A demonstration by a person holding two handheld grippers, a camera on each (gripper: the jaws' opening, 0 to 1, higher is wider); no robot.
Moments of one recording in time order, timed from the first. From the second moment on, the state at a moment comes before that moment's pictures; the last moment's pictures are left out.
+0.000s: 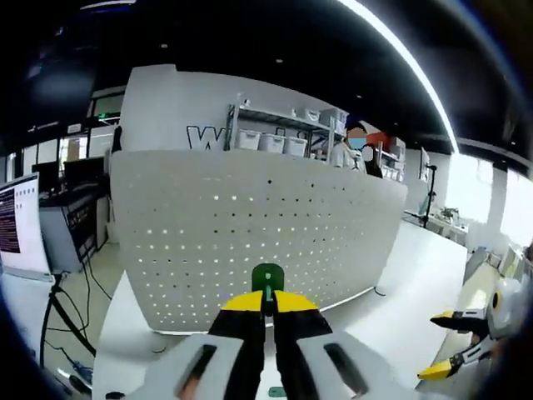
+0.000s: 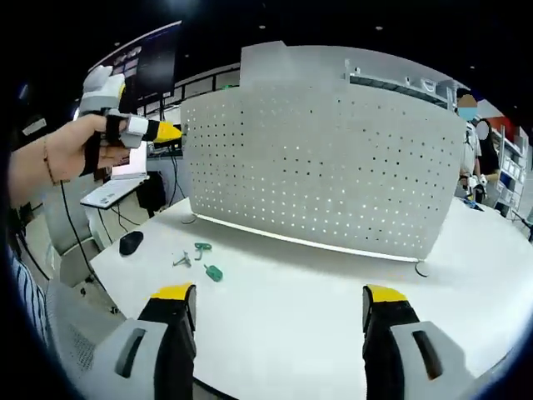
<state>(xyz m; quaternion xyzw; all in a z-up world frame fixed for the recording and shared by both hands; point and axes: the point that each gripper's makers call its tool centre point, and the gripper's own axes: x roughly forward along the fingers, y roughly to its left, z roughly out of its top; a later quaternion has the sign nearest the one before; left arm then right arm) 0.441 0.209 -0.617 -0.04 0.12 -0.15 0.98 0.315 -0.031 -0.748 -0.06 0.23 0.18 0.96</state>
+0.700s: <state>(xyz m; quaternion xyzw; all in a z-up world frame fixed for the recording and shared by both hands) 0.488 0.240 -0.594 -0.05 0.08 -0.09 0.99 0.298 -0.024 -0.777 -0.08 0.24 0.18 0.95</state>
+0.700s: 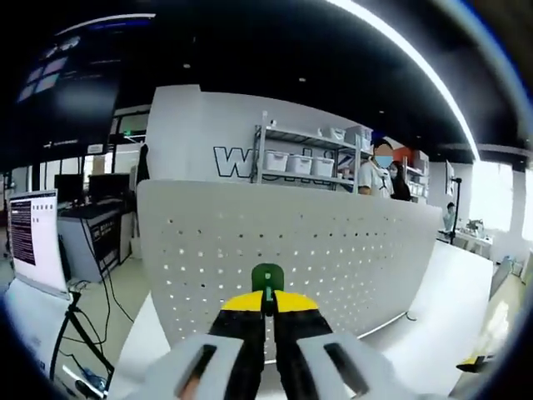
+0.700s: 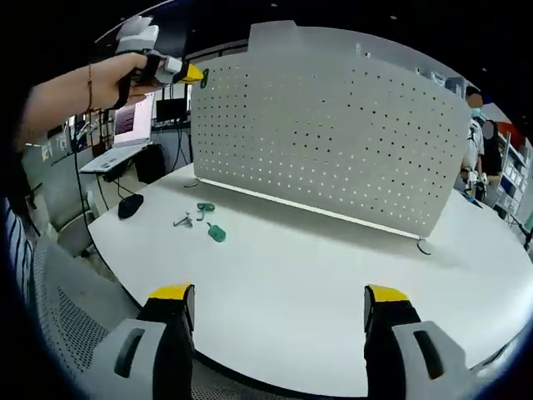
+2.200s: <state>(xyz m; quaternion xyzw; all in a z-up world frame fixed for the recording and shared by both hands) 0.567 0.257 -0.552 -0.02 0.02 -0.01 1.00 0.300 -0.019 -0.782 -0.10 0.24 0.18 0.95</state>
